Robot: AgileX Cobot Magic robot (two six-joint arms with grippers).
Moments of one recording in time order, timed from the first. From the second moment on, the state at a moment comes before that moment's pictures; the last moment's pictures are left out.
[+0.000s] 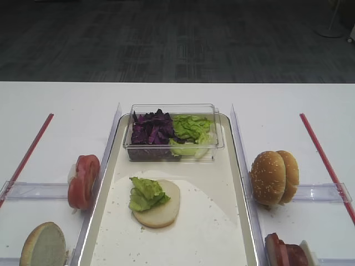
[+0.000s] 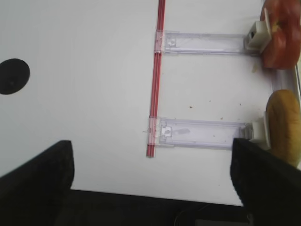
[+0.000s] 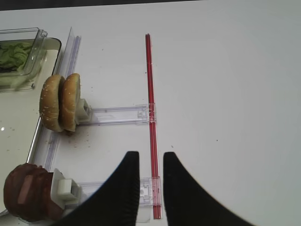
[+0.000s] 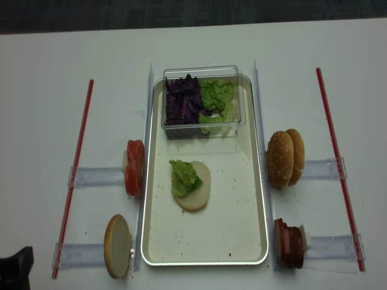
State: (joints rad) left arm 0.02 0.26 -0.50 0.12 1.18 -0.14; right arm -0.04 -0.02 -0.48 0.05 1.13 0.01
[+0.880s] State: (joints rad) left arm 0.02 1.04 -0.84 0.05 1.23 -0.09; right arm -0.04 -0.02 -0.48 0.05 1.13 0.01
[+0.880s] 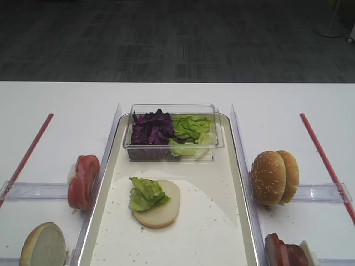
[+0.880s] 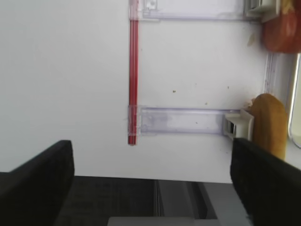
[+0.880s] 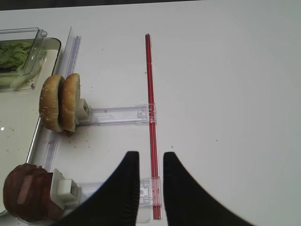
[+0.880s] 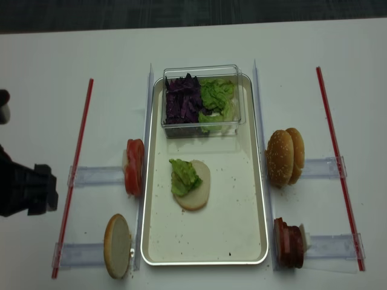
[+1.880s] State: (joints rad) left arm 0.02 1.46 -1.13 0.05 1.19 -0.08; right arm -0.04 -0.02 -0.48 0.05 1.13 0.01
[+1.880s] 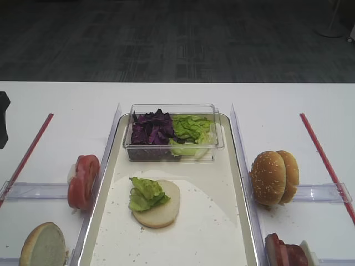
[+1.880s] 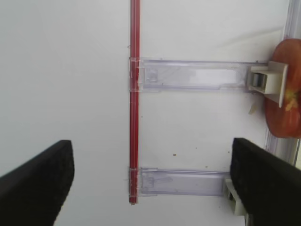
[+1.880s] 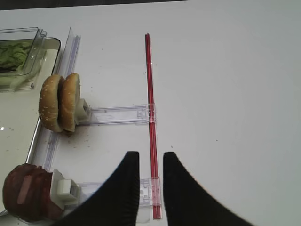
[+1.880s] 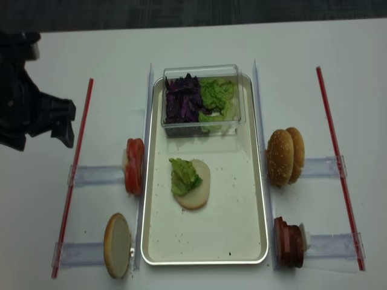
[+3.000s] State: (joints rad) left arm -0.48 1.61 -1.17 0.01 1.09 -0.44; right arm -0.04 -0.02 -0.48 0.05 1.13 0.01
